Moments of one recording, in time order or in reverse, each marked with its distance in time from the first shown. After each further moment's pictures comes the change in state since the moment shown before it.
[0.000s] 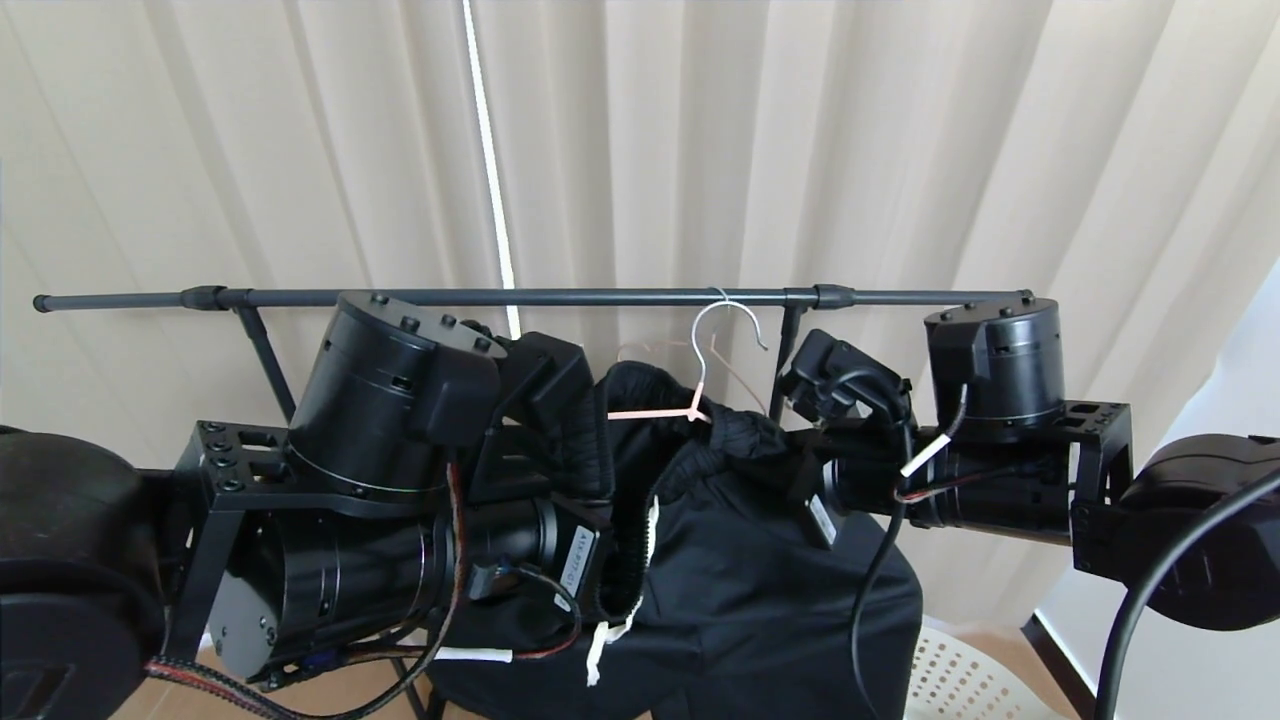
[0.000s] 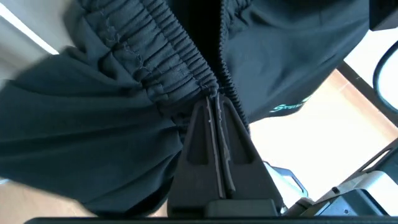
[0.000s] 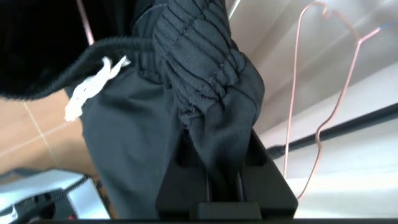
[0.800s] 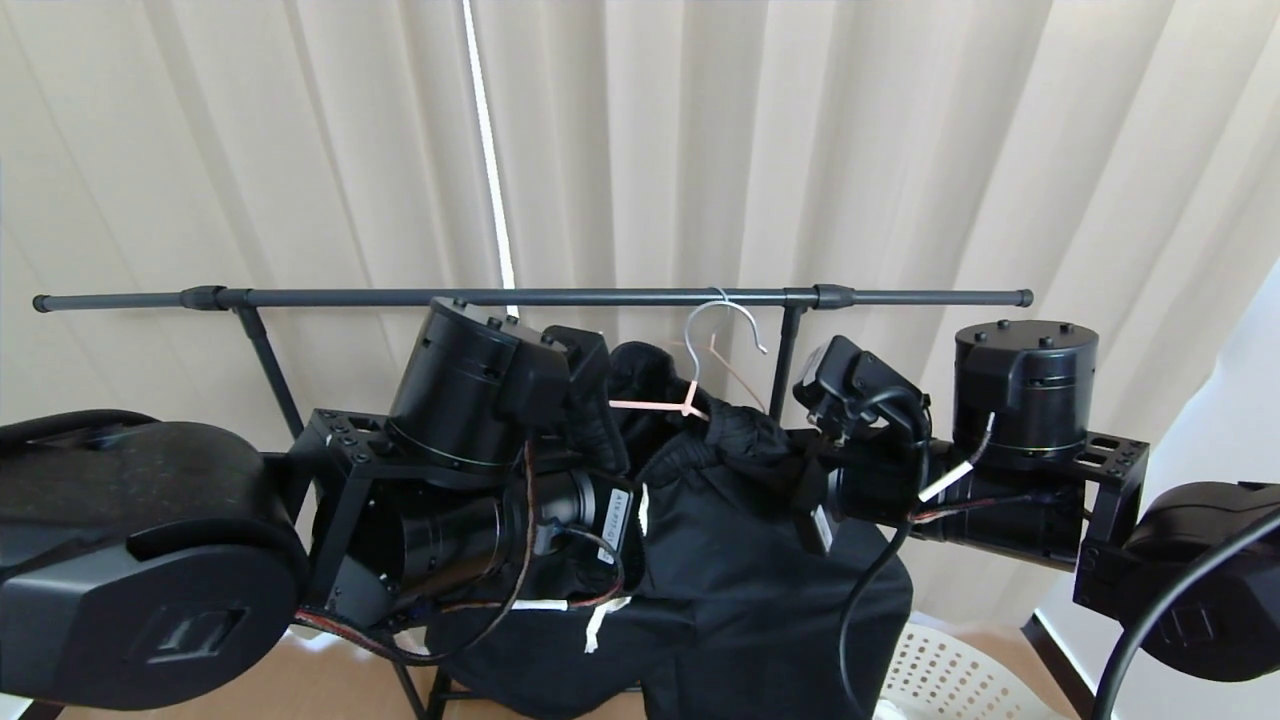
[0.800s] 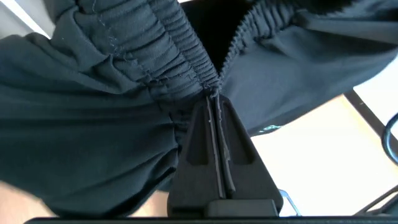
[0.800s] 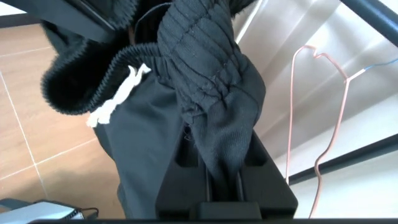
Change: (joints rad) left arm 0.021 0.111 -0.053 -0.072 0.054 -0.073; right arm 0.002 0.003 0.119 -0.255 0.071 0.000
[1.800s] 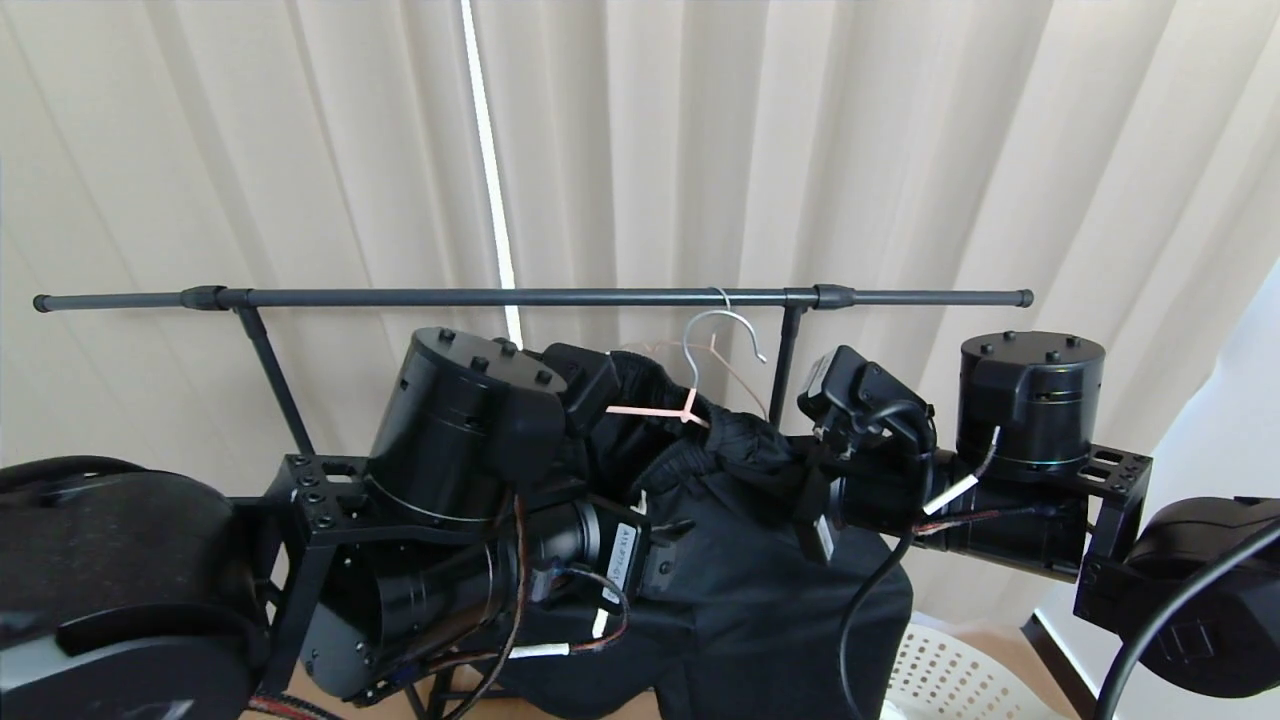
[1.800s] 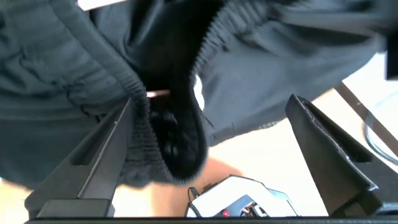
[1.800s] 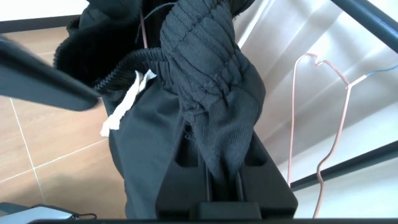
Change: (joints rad) left arm -0.062 -0.049 0.083 -0.064 0.040 0.000; right arm 0.000 0.003 0.037 -0.059 0.020 -0.003
